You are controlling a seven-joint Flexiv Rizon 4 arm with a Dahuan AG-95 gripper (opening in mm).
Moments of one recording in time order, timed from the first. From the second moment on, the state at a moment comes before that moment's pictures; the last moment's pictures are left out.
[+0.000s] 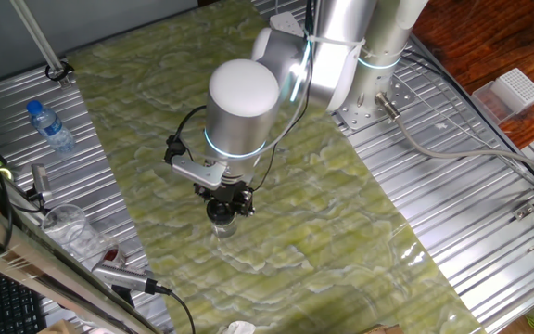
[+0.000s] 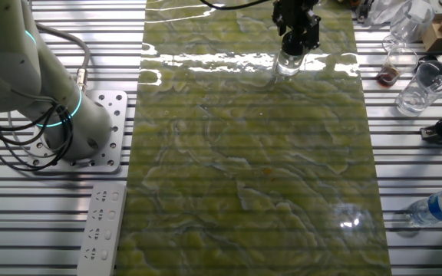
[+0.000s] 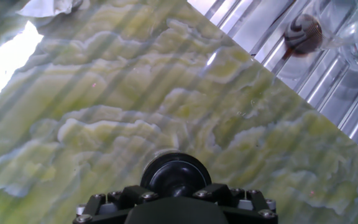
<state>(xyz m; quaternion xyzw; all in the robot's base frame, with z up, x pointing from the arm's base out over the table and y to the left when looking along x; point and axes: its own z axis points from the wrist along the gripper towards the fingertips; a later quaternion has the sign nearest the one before) 0.536 0.190 0.103 -0.33 0.94 -0.04 0.06</state>
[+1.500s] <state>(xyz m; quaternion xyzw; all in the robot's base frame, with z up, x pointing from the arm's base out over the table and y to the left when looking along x) 0.538 0.186 0.105 -0.32 0.95 0.00 0.03</state>
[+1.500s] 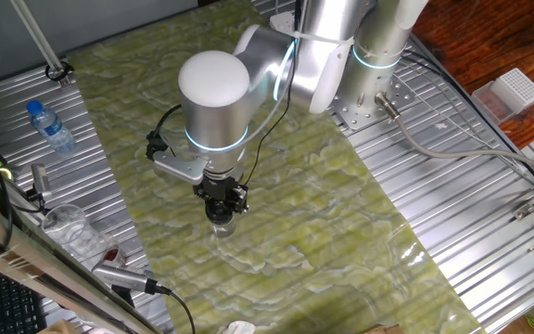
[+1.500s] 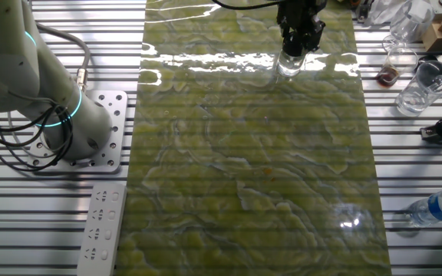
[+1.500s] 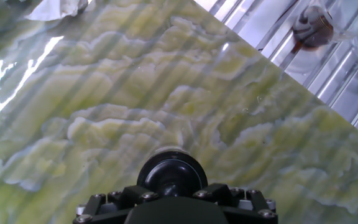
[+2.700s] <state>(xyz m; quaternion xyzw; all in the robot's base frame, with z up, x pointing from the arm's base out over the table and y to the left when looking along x) 0.537 0.187 0.104 -0.21 0.98 0.00 0.04</state>
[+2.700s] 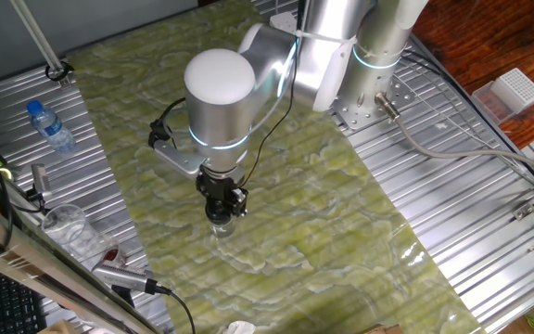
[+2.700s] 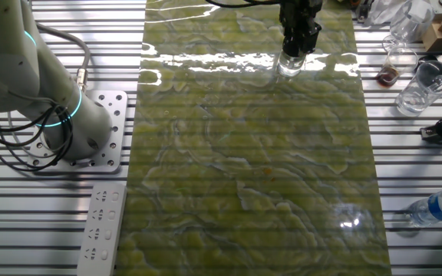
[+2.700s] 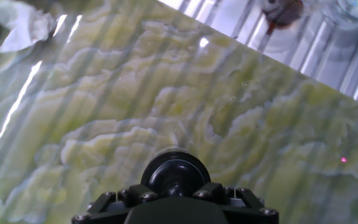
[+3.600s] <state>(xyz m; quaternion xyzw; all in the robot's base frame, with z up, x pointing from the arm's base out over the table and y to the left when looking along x) 0.538 0.186 0.104 -0.05 1.00 0.00 0.04</state>
